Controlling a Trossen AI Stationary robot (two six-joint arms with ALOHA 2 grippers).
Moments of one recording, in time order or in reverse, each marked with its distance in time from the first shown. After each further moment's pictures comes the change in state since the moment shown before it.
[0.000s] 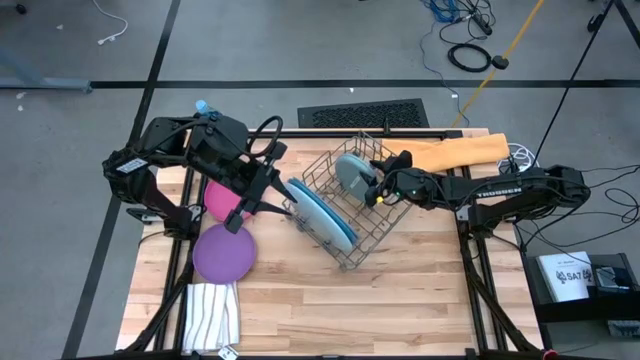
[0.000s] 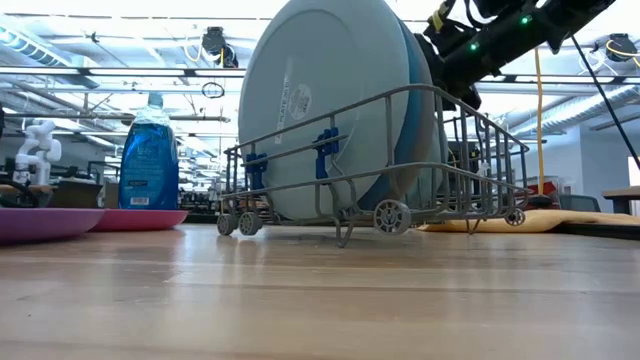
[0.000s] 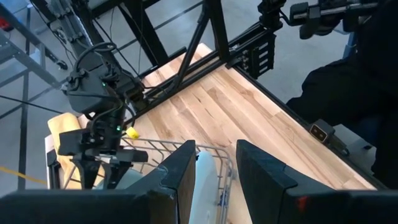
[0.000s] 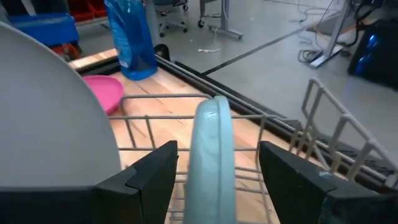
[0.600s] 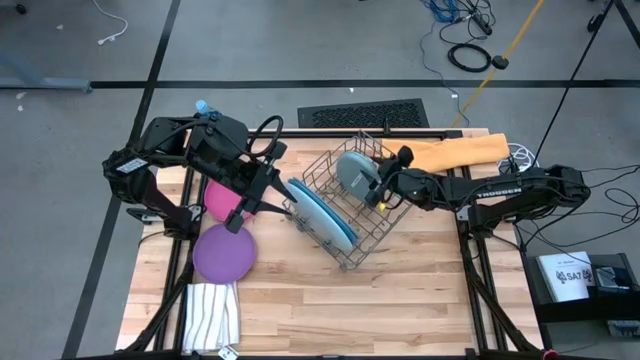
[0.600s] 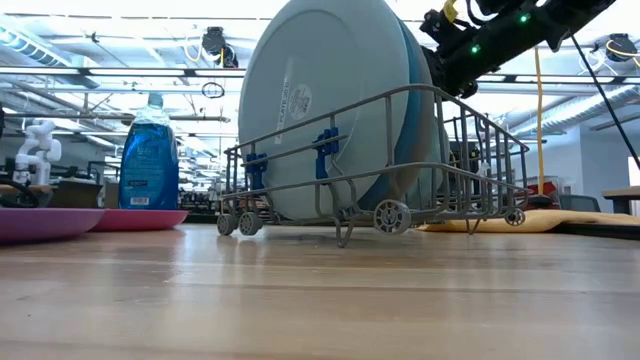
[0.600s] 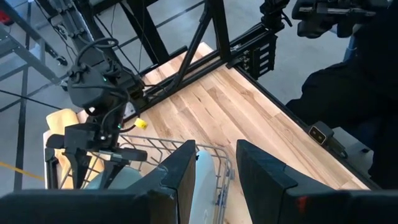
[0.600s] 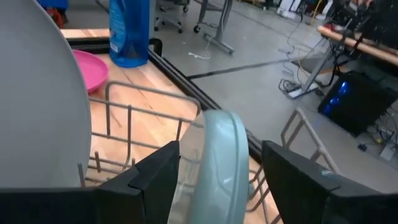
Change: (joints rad) left arm 0.000 0.000 0.000 -0.001 -0.005 -0.024; right arm 0.012 0.000 0.000 0.021 0.053 -0.282
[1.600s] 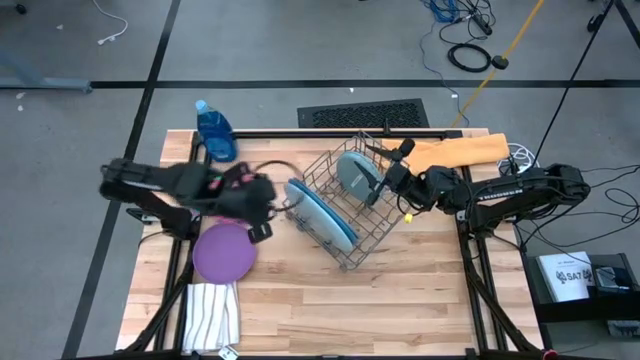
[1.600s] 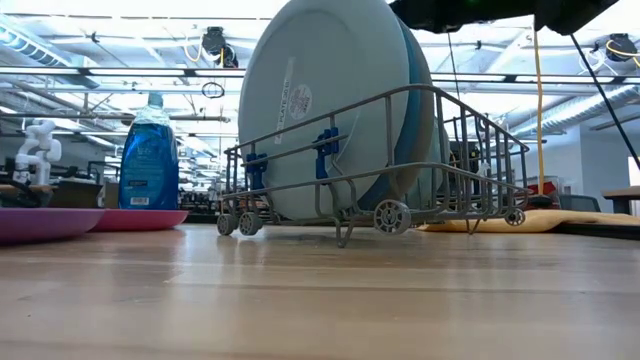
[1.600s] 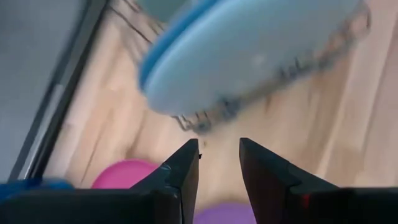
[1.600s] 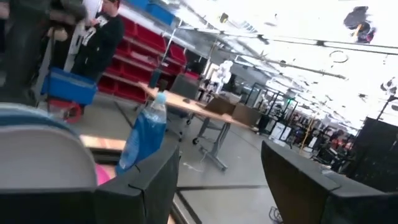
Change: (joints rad) left arm -0.161 -0.116 -0.534 -0.176 -0.632 -0.915; right arm 0.067 0.000 0.000 0.597 -0.091 -0.527
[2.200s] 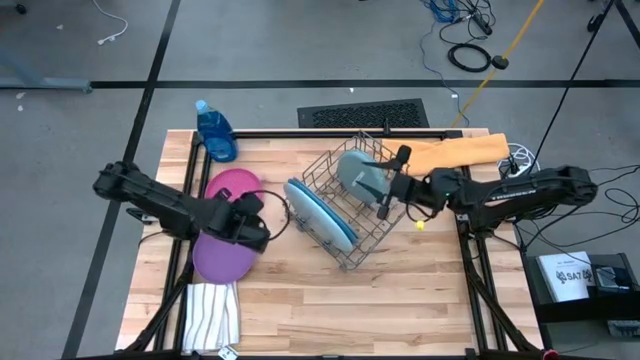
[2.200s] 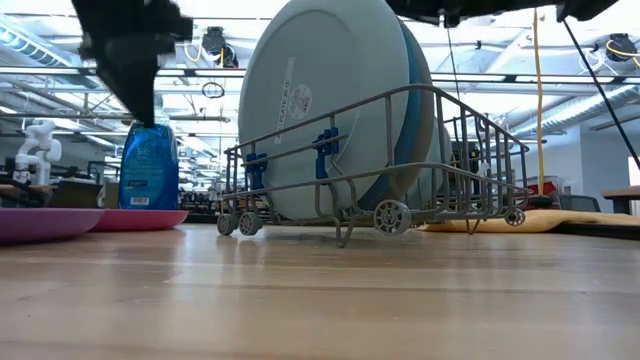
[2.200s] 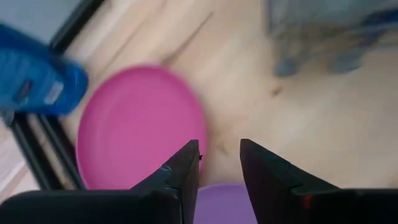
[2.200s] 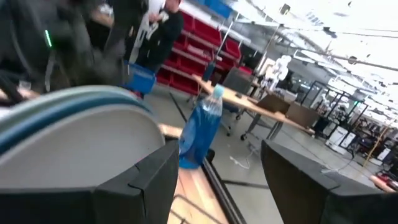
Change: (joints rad) left arm -0.071 -0.086 -0.658 0.136 -0.163 -0.599; right arm 0.031 -0.109 0.000 -0.266 -0.183 0.076
